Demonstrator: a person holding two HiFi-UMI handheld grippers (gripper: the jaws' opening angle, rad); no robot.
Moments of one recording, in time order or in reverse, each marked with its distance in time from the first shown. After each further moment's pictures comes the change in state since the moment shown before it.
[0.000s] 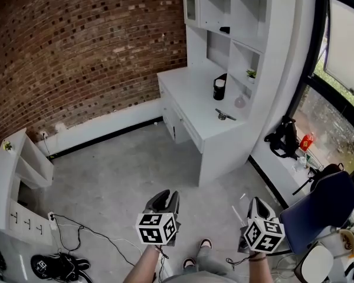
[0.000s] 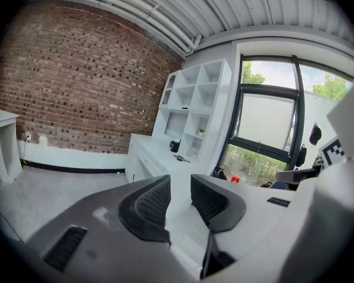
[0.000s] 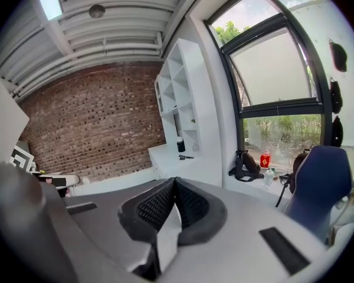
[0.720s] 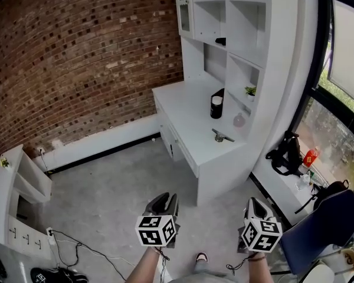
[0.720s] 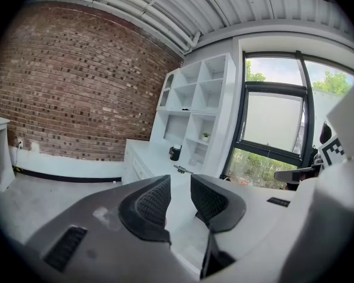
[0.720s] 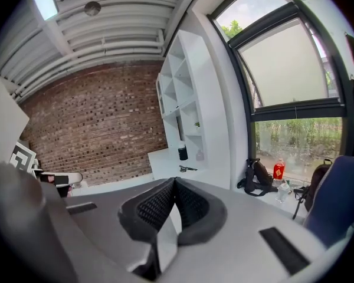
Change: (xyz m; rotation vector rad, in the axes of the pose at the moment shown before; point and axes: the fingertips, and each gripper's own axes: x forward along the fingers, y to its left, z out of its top) left arm 0.128 0.003 0.058 0.025 -0.029 0.006; right arm 0.125 -0.024 0.068 -0.028 -0.027 0.046
